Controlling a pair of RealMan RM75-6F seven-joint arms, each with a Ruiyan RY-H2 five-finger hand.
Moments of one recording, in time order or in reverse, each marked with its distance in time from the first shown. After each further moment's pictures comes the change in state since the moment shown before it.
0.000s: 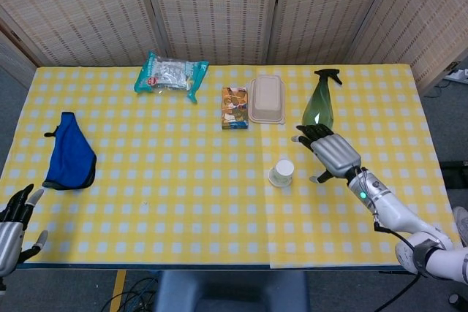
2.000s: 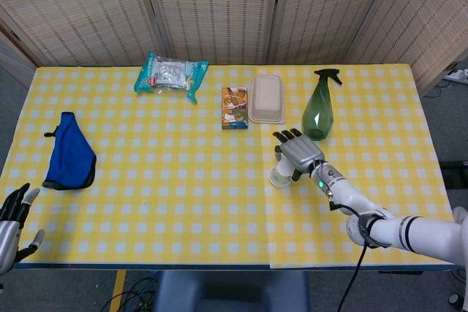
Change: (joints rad) left arm -0.004 -0.001 -0.006 0.016 -0.009 -0.013 -0.010; right arm 0.334 -0.184 -0.203 0.123 0.437 -0.023 -0.248
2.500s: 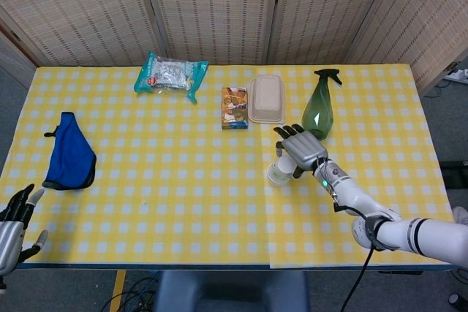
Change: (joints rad) left arm -0.003 -0.005 0.006 -0.003 0.008 -0.004 0.009; right arm -0.013 0.059 0.018 -0.063 -0.027 0.034 0.029
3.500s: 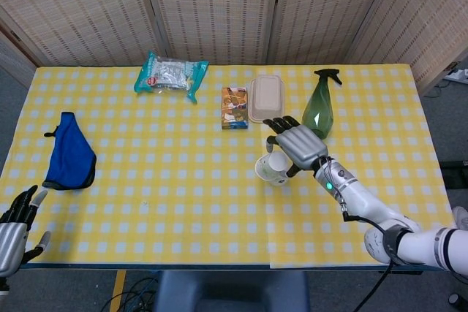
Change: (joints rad) left arm 0.003 -0.007 0.006 -0.011 0.012 0.009 0.025; right arm -0.005 0.165 0.079 -0.219 -0.047 0.043 0.036
